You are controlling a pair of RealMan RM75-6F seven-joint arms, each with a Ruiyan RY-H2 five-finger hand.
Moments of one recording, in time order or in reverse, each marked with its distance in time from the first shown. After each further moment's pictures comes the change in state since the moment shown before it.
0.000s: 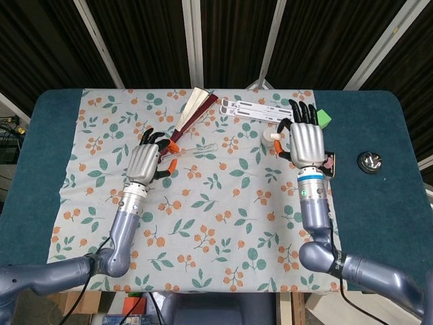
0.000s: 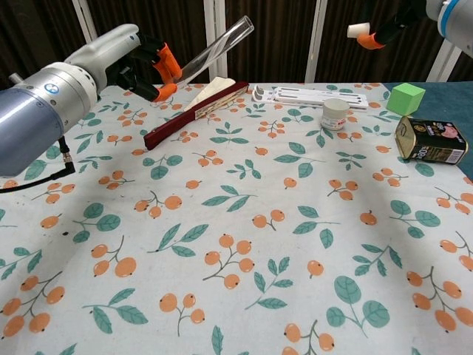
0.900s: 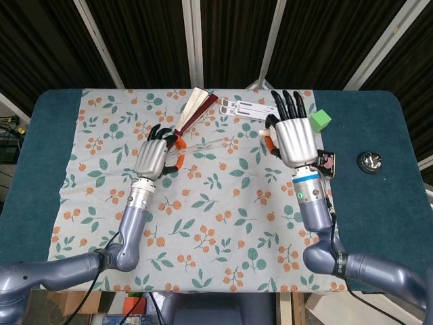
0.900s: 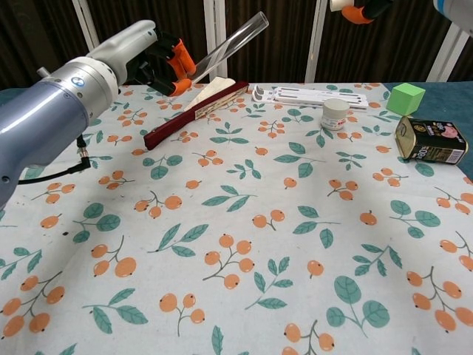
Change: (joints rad) left arm -0.044 -0.047 -0.063 0.049 -0.022 -0.033 0.051; right arm 0.041 0.041 -0.090 0.033 -0.259 0.040 0.029
